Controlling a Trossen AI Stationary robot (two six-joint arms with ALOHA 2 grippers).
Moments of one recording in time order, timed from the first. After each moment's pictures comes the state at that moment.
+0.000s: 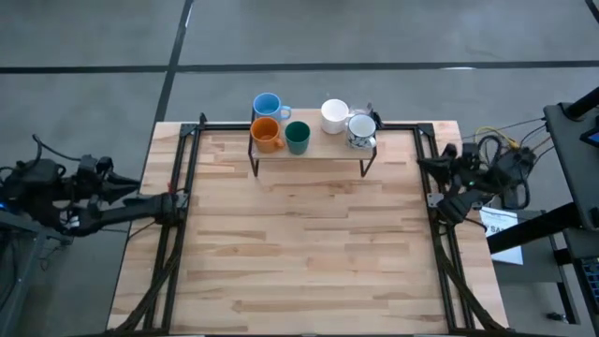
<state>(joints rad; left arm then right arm) 0.17 0.04 1.23 -1.51 -0.01 -0.44 0.60 0.15 0.68 -0.53 0.92 0.49</state>
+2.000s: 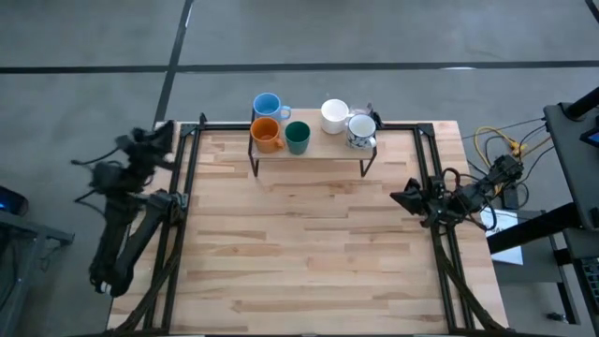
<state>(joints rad) 1.18 0.03 0.48 -0.02 0.25 -0.40 0.60 0.02 0.01 0.29 0.74 0.52</state>
